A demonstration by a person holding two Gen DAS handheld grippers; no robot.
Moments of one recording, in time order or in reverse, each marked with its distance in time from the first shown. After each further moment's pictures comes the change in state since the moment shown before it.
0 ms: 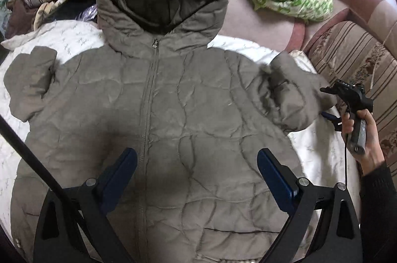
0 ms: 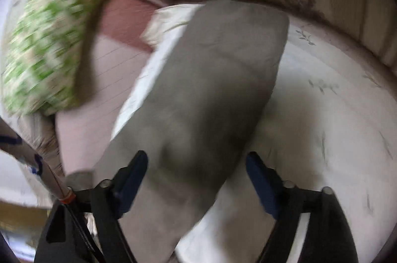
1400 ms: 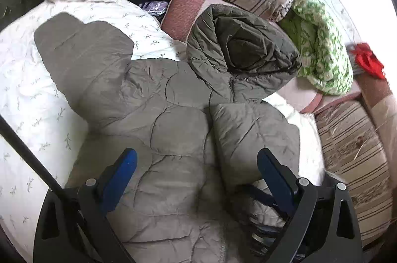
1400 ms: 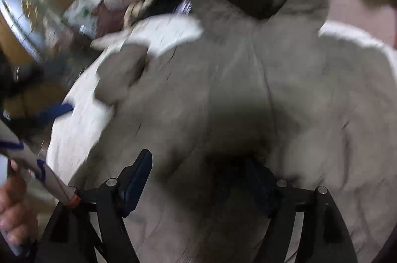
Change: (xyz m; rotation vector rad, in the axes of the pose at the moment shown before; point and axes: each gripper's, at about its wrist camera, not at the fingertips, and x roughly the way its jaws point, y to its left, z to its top) left arm -0.062 0.195 0.019 -0.305 -0.080 -0.085; right arm 0.035 0.215 -0.440 -1.116 0.293 0.153
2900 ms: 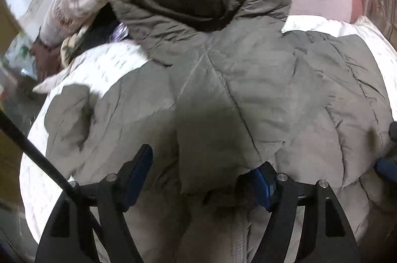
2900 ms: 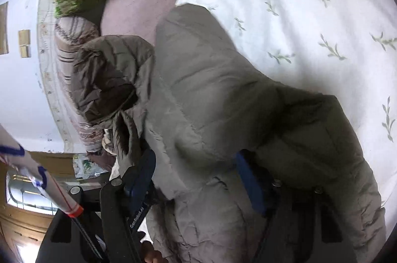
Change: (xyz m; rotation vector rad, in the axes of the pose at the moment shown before) left arm 0.162 -0.137 -0.030 0.526 0.043 0.492; right arm -0.049 -0.226 -0.047 0.969 -0.185 0.180
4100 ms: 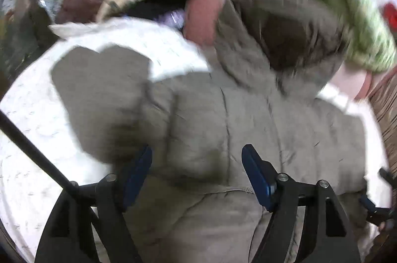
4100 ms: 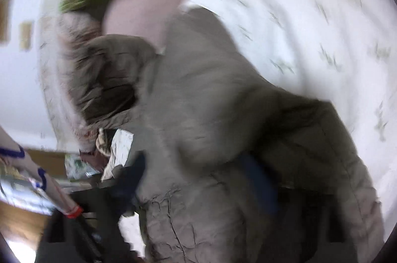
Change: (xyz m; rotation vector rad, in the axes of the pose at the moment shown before) left arm -0.038 0.167 -0.036 -0.407 -0.091 -0.168; right arm -0.021 0.036 -0.018 -0.152 -0.073 -0.048
